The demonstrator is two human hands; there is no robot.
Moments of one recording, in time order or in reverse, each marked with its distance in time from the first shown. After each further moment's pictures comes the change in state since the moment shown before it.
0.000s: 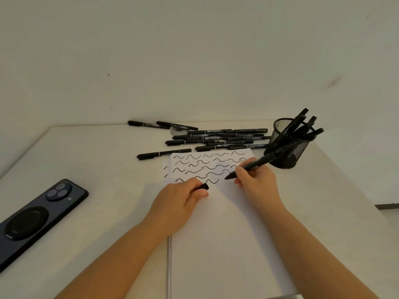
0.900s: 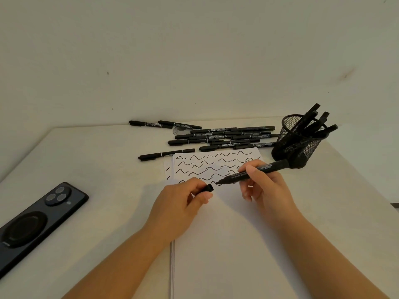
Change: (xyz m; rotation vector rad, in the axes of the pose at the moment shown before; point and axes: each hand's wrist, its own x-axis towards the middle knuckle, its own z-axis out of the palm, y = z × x) left_hand 0.002 -0.005 0.002 -0.054 0.091 0.009; right_hand -0.016 -0.014 -0.006 0.603 -0.303 -0.030
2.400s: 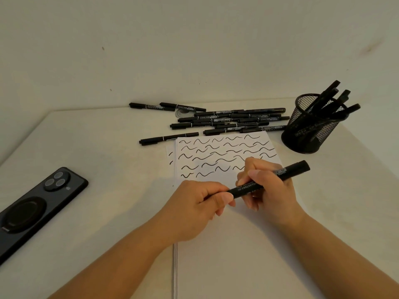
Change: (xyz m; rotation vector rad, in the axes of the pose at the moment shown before) left_hand -0.012 0.022 0.004 -0.318 -0.263 -0.018; right_hand -0.015 0.010 0.013 -0.068 -0.186 -0.116
